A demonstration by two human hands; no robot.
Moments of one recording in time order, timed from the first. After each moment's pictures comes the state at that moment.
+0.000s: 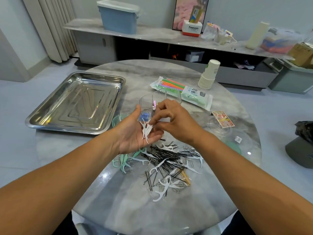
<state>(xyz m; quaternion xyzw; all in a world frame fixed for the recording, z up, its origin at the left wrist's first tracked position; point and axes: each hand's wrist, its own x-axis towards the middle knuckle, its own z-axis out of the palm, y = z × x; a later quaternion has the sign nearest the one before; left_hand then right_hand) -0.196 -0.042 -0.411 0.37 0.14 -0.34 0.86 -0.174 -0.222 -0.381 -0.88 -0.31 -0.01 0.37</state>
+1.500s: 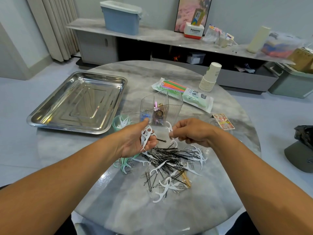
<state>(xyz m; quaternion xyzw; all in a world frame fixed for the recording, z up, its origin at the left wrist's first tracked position) -0.204 -0.049 -0.415 0.49 0.22 -0.29 0.79 -0.157 -0.265 -0.391 -0.83 0.00 0.31 0.46</state>
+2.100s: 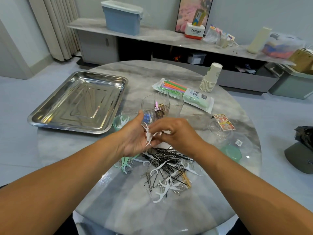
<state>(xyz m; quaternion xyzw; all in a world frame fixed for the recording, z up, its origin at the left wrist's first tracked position) -0.205 -0.051 -0.404 0.37 0.17 -0.33 0.85 -0.188 -0.227 -0.404 -0.84 -0.39 -0.03 0.38</state>
